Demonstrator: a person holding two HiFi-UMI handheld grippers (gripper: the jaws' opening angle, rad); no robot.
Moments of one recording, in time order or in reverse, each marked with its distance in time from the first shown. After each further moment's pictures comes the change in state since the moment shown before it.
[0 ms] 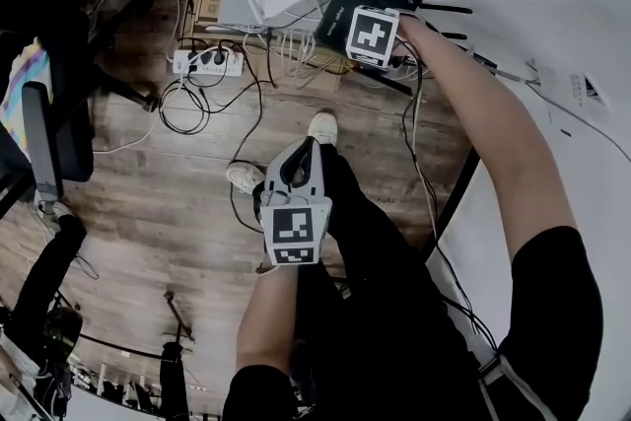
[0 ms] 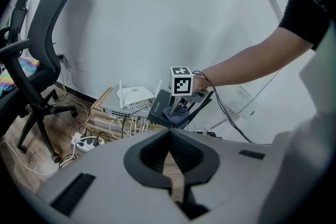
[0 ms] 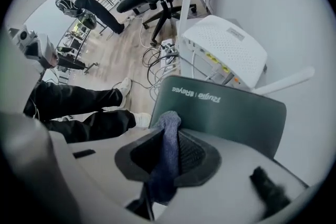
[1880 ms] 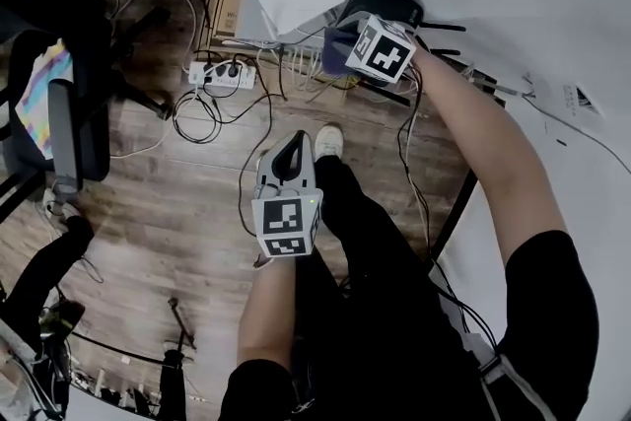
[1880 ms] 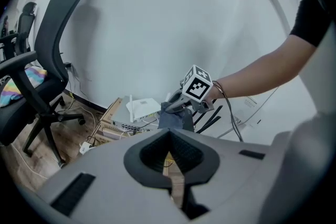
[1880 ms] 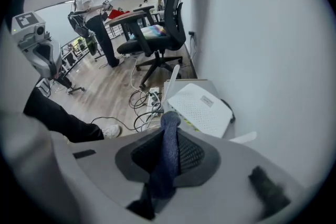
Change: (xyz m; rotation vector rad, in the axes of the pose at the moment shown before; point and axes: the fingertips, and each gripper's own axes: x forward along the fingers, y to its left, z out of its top) left arm -0.017 0.028 0.043 -0.019 -0.070 0.058; right arm -0.076 -0.013 0.082 -0.008 -0.480 -0.198
